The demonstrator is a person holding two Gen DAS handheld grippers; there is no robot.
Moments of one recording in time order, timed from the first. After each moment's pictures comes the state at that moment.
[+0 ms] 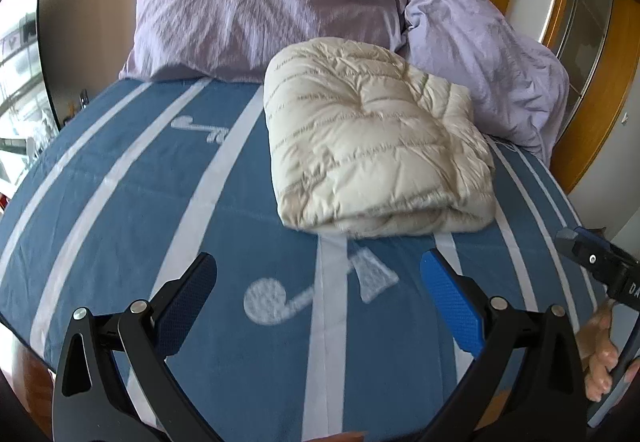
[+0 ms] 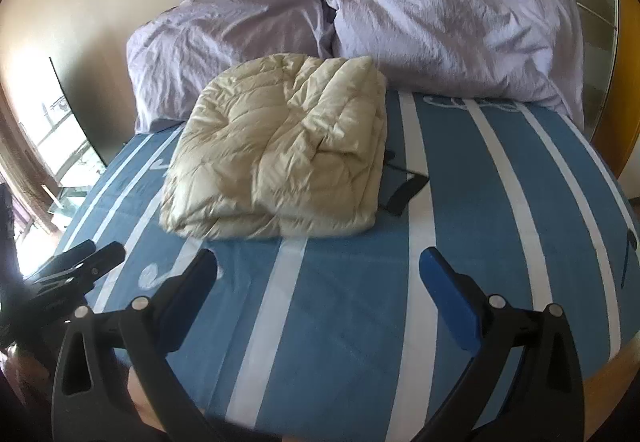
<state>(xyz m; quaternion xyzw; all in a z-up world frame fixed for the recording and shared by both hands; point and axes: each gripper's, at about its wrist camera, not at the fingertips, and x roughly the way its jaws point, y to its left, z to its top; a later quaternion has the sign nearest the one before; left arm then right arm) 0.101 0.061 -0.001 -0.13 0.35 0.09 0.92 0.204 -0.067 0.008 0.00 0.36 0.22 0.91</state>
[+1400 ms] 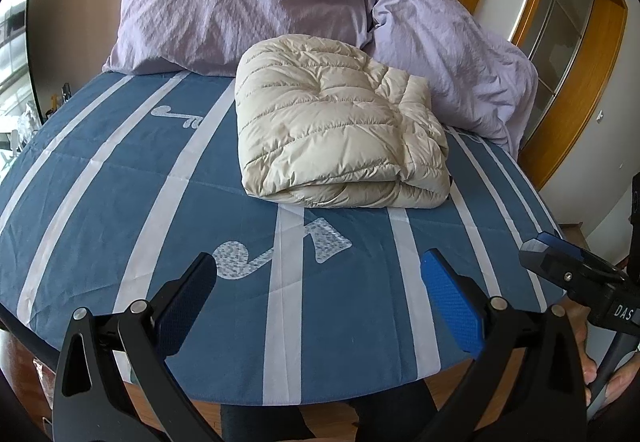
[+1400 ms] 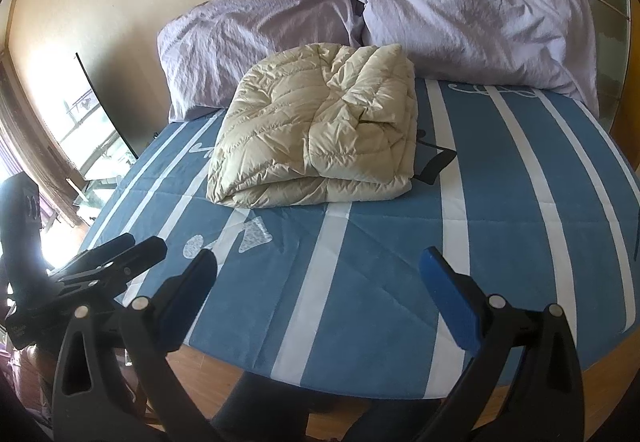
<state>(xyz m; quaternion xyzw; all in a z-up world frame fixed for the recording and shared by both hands) 0.071 0.033 0.006 -0.15 0.35 0.05 0.93 0.163 -0.063 0.011 0.01 0.37 0.26 0.89</state>
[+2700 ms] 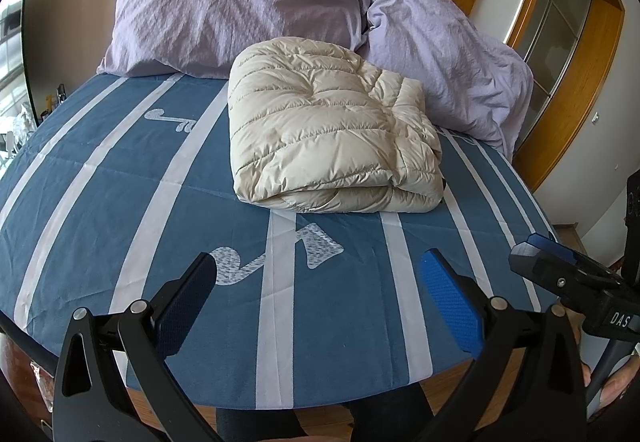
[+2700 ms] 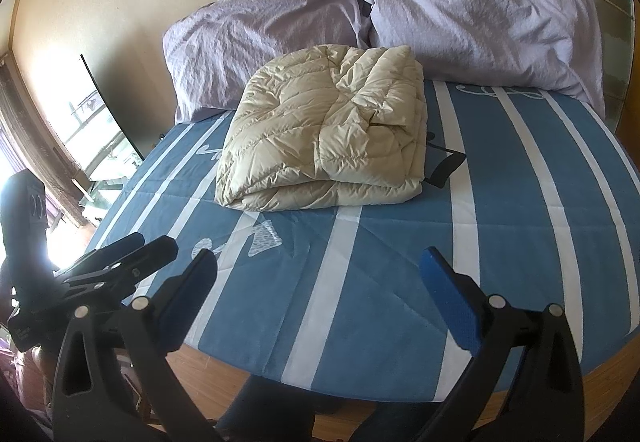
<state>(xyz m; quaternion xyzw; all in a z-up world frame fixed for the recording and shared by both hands) 0.077 0.030 0.008 -0.15 0.35 0.04 0.93 0.163 -0.056 0.015 0.01 0.37 0.27 0.89</state>
